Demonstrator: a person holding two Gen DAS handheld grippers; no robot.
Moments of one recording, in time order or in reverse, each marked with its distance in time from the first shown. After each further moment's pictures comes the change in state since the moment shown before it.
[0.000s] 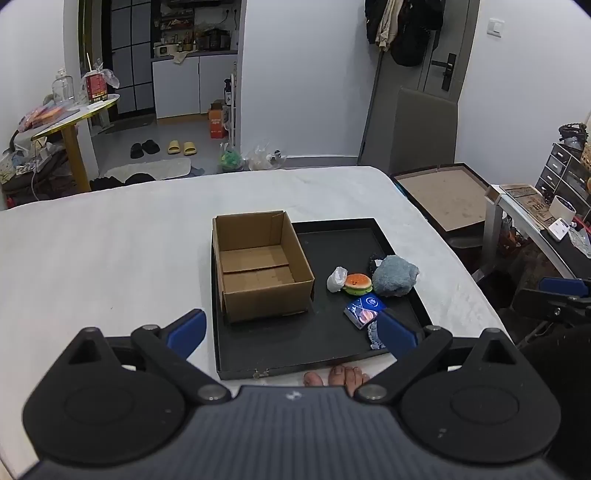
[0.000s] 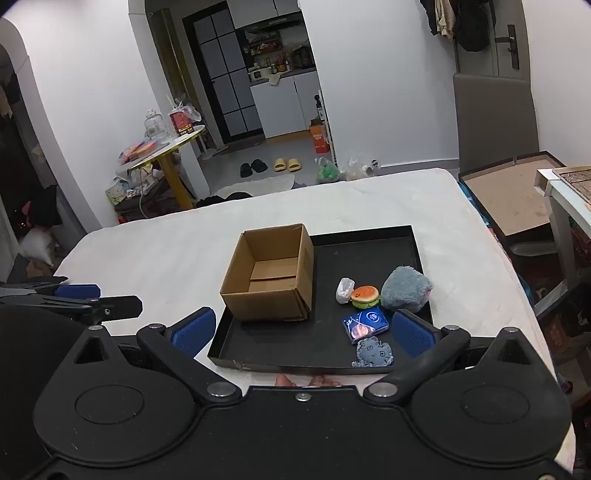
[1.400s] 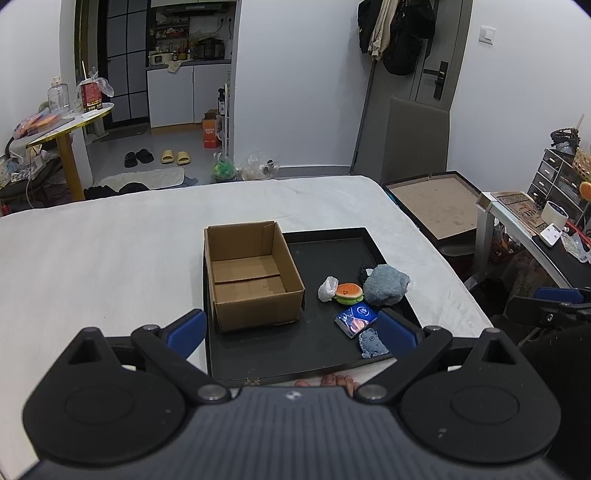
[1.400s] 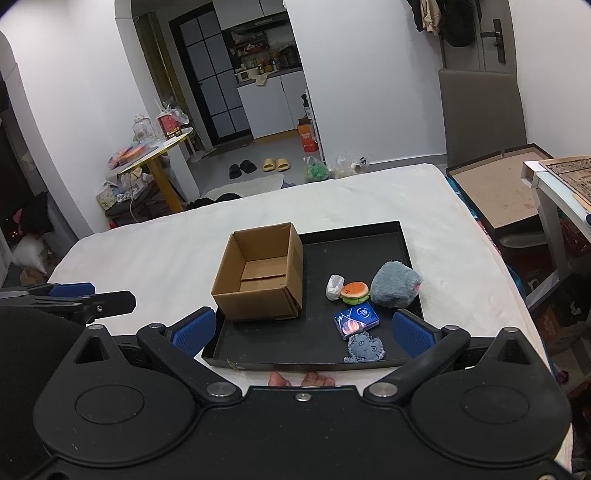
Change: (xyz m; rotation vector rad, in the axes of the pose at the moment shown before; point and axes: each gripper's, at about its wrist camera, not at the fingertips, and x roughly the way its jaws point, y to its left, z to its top) left arm -0.006 -0.008 0.005 0.003 -0.036 -0.018; right arm -0.008 0.001 0.000 0.033 0.008 -0.031
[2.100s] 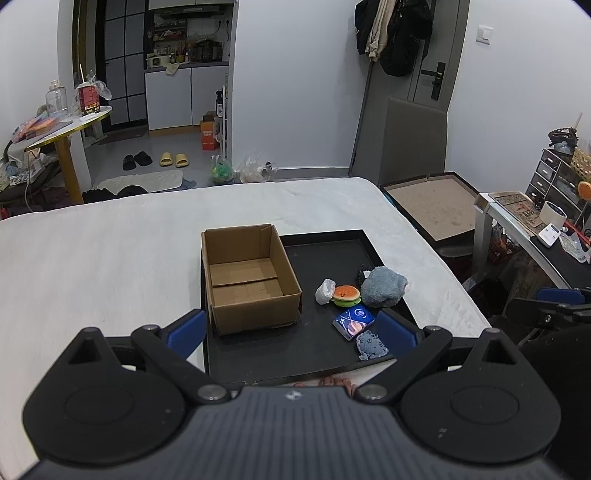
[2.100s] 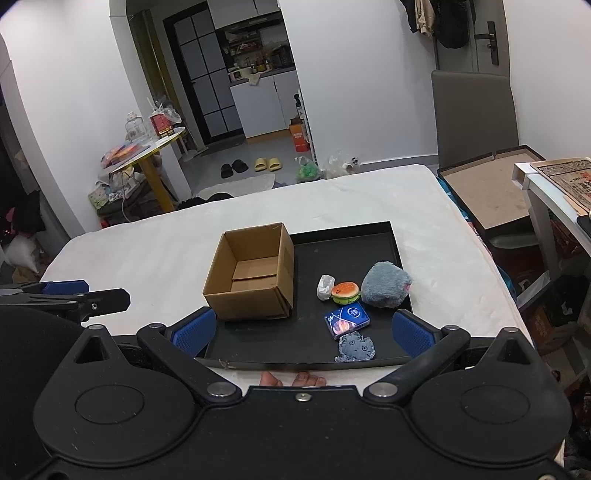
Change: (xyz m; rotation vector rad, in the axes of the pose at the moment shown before) left arm 0.001 -0.003 0.000 0.007 -0.007 -0.001; right arm -0.003 0.001 0.001 -0.004 0.001 -0.031
